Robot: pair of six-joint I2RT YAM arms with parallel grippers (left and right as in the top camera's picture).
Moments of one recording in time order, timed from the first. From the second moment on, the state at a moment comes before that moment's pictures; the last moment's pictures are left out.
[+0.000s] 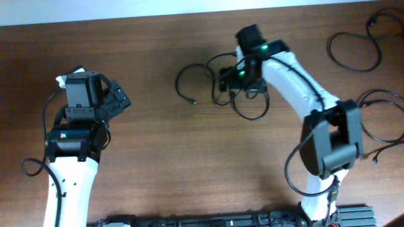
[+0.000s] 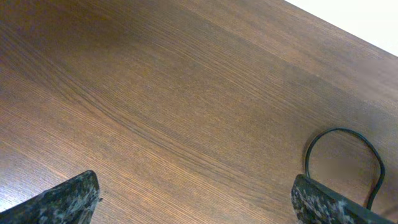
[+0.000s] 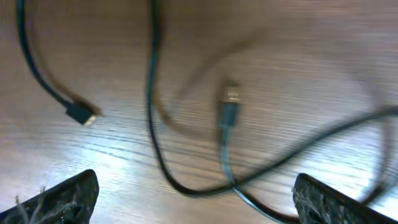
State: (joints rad) left arm -0.04 1.18 1.15 -0.81 -0.27 -0.45; right arm 0.33 2.03 1.63 -0.93 -0.20 0.35
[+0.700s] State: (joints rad) left arm -0.04 1.18 1.15 -0.81 -0.27 -0.45; right arm 0.45 2.21 1.63 -0.81 0.05 0.62
